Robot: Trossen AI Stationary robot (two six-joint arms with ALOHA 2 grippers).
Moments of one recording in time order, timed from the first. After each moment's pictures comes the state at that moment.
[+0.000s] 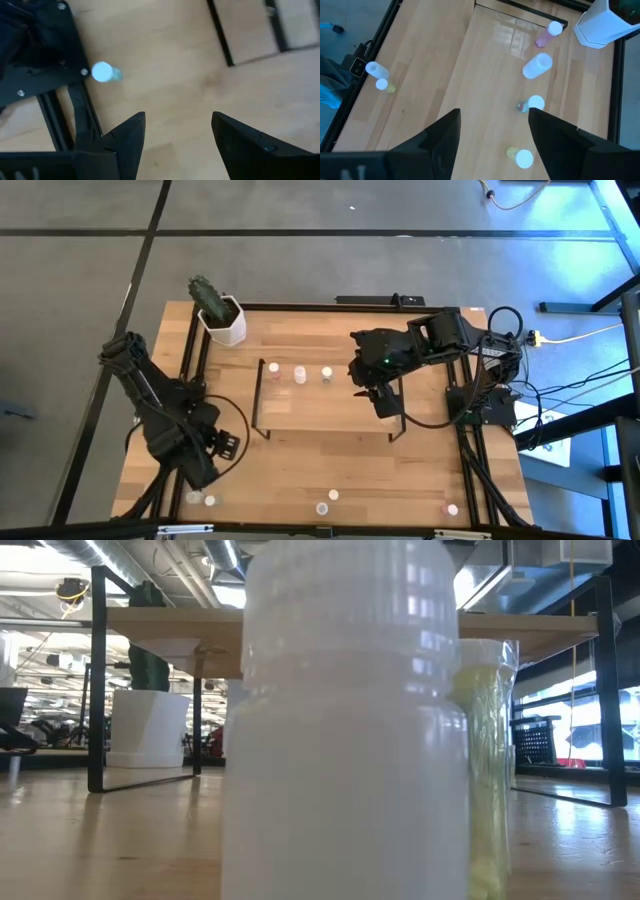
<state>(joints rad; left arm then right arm) -0.88 1.45 1.32 -1.57 -0.28 -2.21 0.17 1.80 2.34 -1.48 0.02 -0.16</state>
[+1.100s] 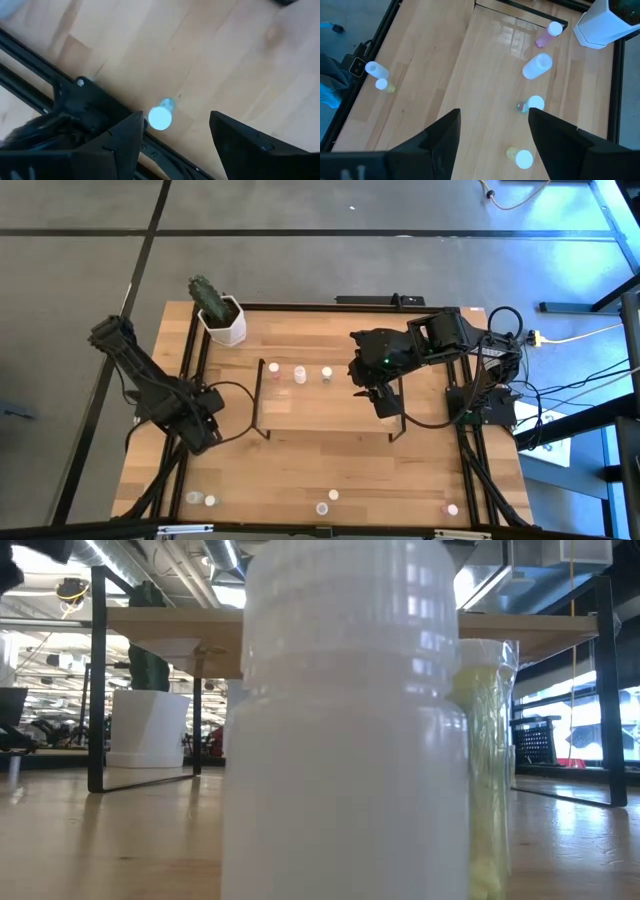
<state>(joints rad) -0.79 1.16 0.95 -1.45 -0.23 -1.40 0.17 1.80 2.34 -1.47 0.02 -0.17</state>
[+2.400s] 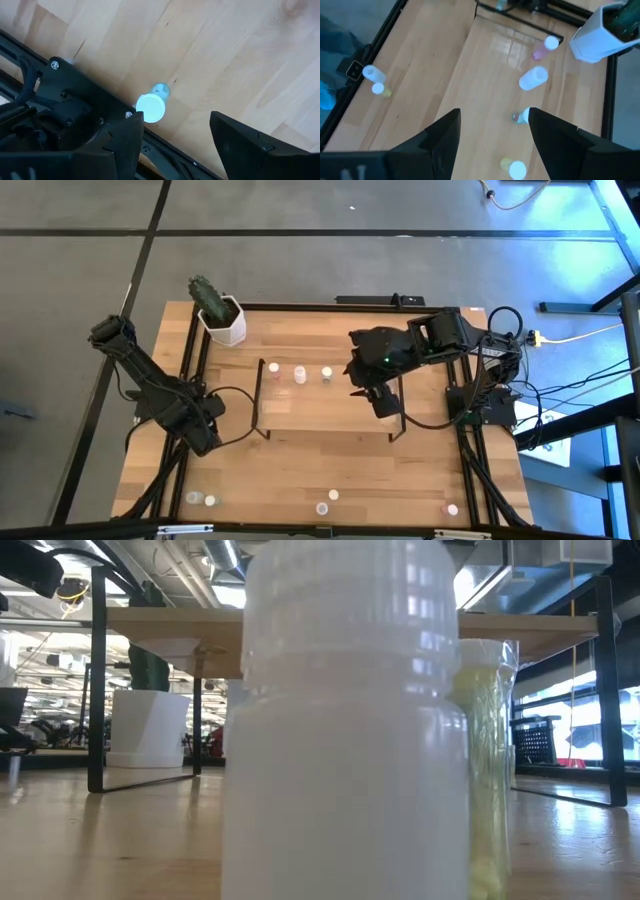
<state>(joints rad) -0.79 1.16 0.83 -1.33 -0.13 -1.41 0.17 1.80 2.34 -1.42 0.02 -0.22</state>
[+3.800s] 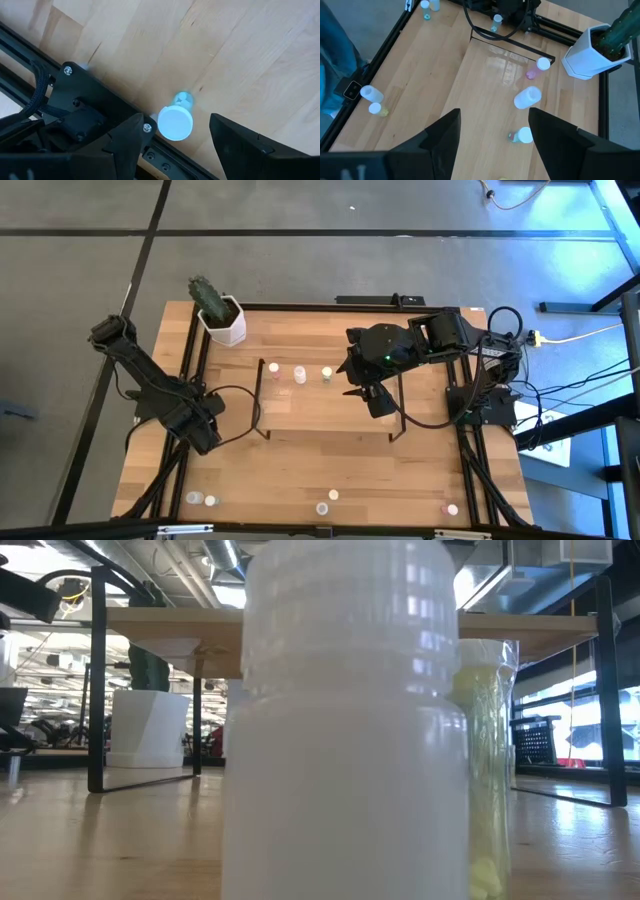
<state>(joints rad) -0.79 1.16 0.72 -1.31 -0.16 -1.40 0.17 1.80 2.34 -1.34 0.02 -0.21</state>
